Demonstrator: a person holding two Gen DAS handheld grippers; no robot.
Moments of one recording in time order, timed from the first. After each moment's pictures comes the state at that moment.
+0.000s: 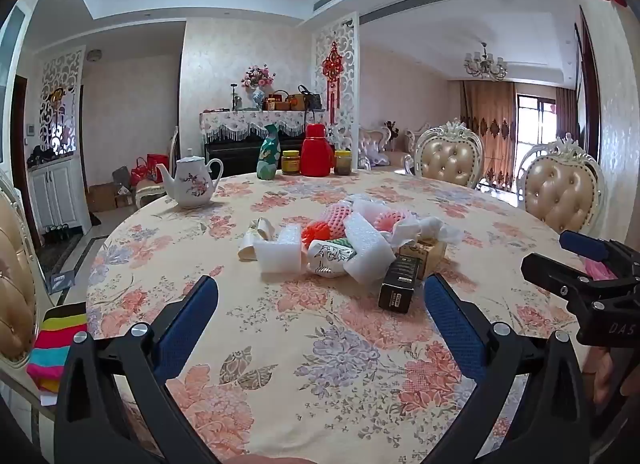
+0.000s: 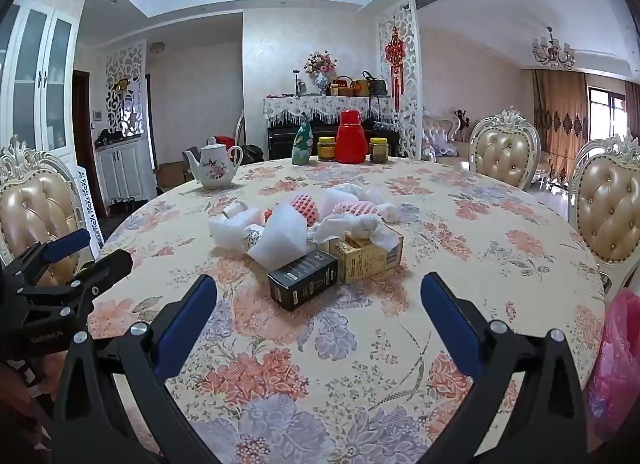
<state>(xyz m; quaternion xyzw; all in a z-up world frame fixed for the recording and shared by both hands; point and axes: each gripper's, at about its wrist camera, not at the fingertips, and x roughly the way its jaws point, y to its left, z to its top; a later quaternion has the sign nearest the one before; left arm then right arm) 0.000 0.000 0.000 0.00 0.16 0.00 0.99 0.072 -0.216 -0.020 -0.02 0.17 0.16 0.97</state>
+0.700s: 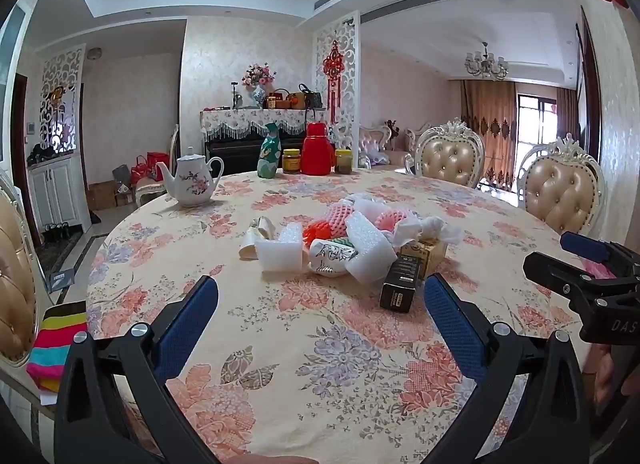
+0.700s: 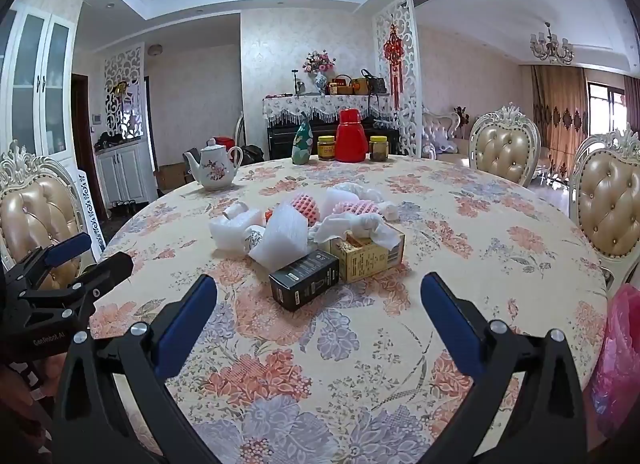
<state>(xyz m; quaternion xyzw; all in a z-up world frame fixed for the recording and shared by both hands) 0.000 0.000 0.000 -0.01 0.16 0.00 0.99 0.073 -0.217 -0.021 -0.01 0.18 0.16 0.97</state>
